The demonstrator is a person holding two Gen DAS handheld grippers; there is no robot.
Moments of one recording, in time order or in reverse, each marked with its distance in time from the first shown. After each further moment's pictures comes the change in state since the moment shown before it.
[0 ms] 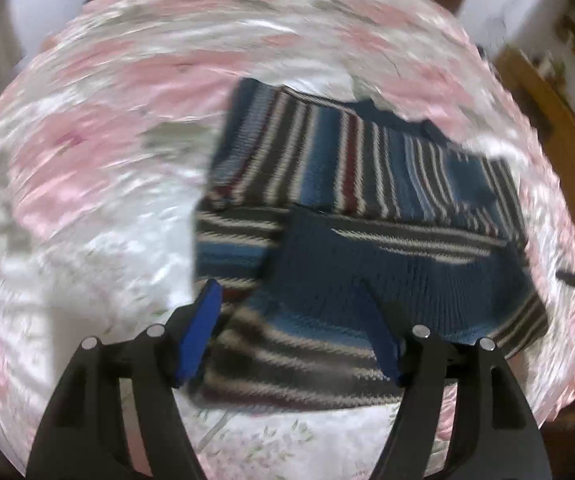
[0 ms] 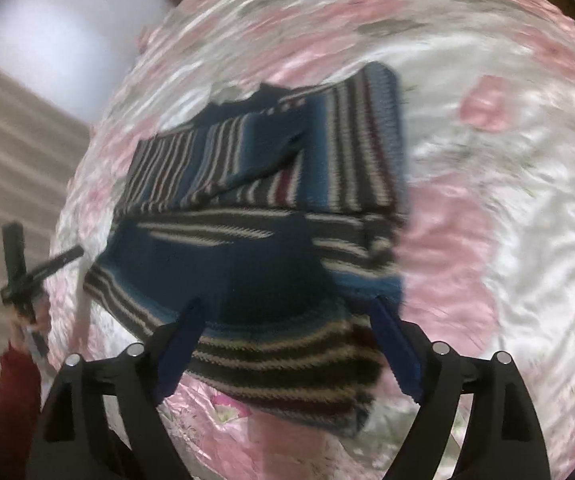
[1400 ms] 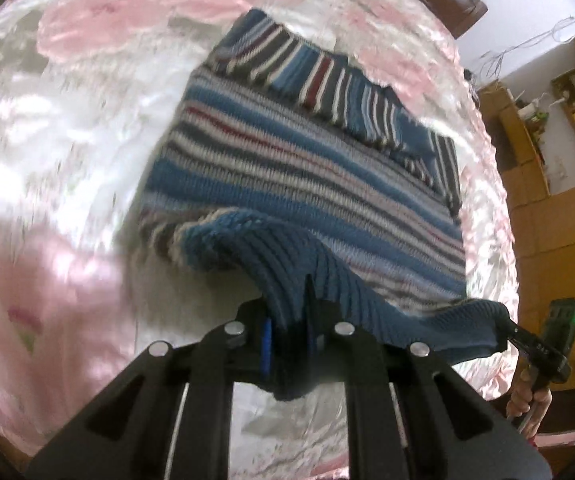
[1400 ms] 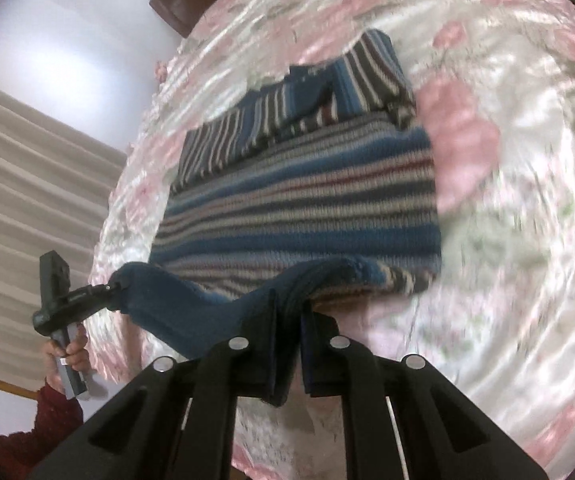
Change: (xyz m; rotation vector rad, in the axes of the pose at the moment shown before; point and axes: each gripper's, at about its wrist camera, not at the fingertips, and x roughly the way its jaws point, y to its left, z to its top) left arm -0.065 0.002 -0.122 -0.287 0.034 -0.253; right arm -0.055 0.040 -0.138 0.150 -0.119 0.139
